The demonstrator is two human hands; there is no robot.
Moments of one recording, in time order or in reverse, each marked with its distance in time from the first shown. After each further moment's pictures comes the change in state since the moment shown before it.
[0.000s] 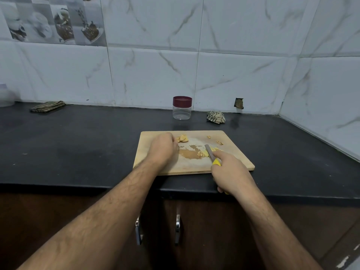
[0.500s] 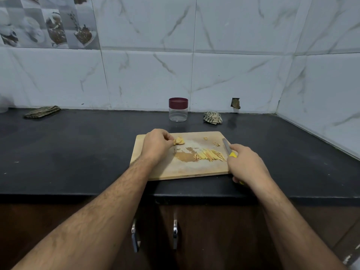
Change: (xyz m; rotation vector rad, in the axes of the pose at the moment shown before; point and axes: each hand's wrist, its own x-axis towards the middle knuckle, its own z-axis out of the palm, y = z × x) left_hand 0.019 -0.004 -0.003 -0.232 0.056 -0.028; right_hand 0.028 0.026 -0.030 -0.022 0.104 0.107
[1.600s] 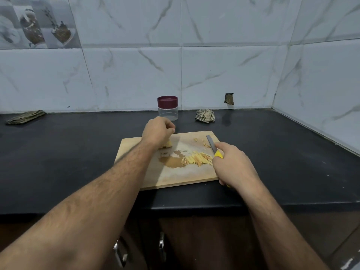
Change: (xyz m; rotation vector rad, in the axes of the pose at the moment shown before) left_hand 0.062 0.031 0.034 0.131 -0.034 0.075; right_hand 0.015 0.004 -0.001 0.047 -0.033 -0.100
